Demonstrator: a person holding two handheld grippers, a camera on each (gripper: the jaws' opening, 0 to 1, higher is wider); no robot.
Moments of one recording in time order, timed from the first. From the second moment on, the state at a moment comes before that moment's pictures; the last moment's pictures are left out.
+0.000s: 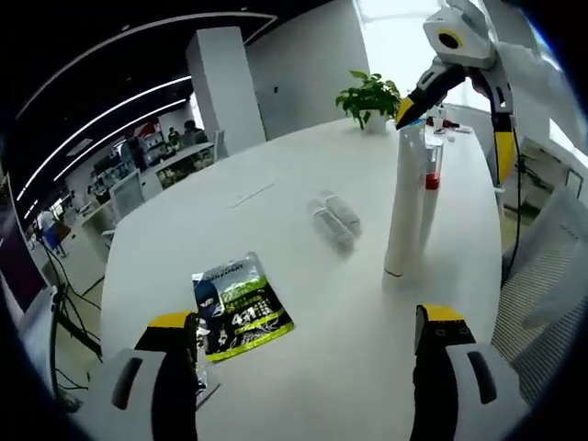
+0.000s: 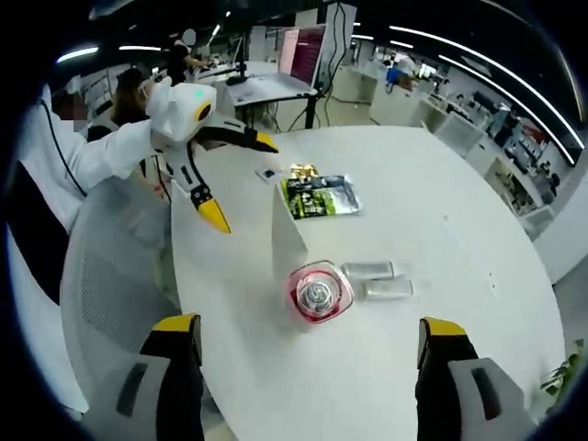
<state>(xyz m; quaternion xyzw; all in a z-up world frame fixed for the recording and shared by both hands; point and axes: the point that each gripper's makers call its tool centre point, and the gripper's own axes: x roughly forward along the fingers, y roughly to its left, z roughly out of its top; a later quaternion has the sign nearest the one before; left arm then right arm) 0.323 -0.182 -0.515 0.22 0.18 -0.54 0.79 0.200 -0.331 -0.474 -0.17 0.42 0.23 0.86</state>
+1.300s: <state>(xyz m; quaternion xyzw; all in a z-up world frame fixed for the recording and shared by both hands) 0.281 -0.159 -0.508 0.12 0.18 -0.55 0.81 0.195 -0.402 -0.490 -0.09 0.35 0.14 0.92</state>
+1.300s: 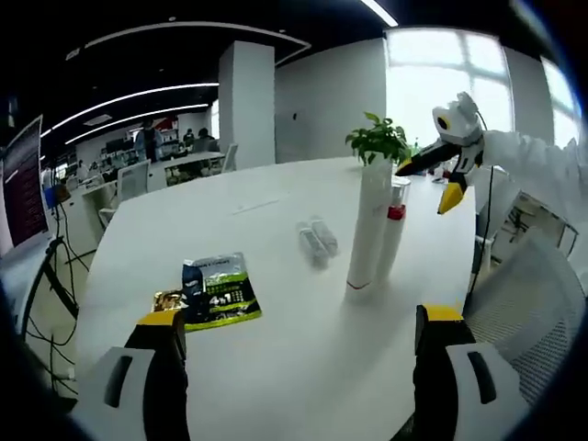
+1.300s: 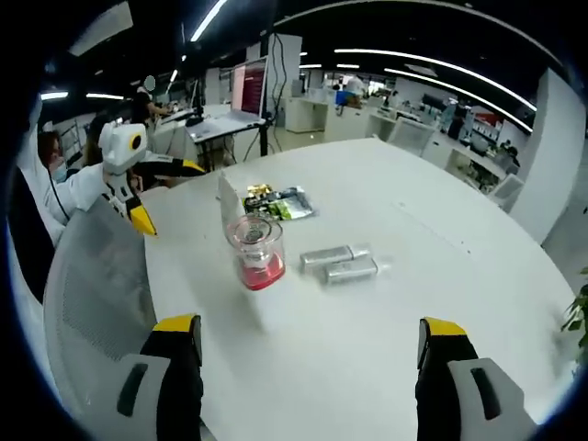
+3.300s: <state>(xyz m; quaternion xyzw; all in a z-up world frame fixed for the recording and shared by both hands) 0.298 -0.142 -0.534 0.13 0.24 -0.51 0.82 0.340 -0.412 -0.588 -0.11 0.37 0.20 0.90</state>
